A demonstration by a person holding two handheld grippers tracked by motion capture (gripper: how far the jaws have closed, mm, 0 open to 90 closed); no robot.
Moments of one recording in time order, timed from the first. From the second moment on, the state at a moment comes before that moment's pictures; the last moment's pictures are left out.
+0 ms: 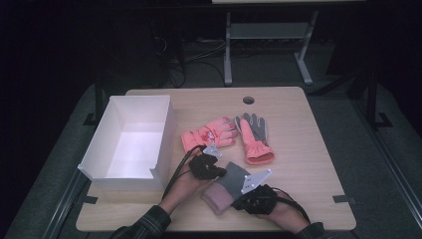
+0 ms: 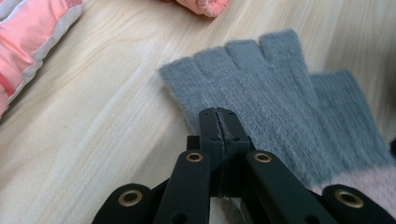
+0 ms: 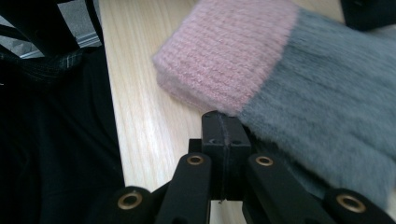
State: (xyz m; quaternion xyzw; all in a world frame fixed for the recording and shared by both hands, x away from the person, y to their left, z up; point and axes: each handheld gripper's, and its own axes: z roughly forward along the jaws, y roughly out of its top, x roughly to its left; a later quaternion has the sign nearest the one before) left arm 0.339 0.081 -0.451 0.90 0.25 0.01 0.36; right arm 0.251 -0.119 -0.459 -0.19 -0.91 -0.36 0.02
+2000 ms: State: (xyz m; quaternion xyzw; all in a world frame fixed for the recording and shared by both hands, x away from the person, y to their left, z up) left arm 0.305 0.066 -0.450 0.93 0.22 -0.06 0.29; right arm 0.265 -0.221 -0.446 -0.42 -0.82 -0.38 -0.13
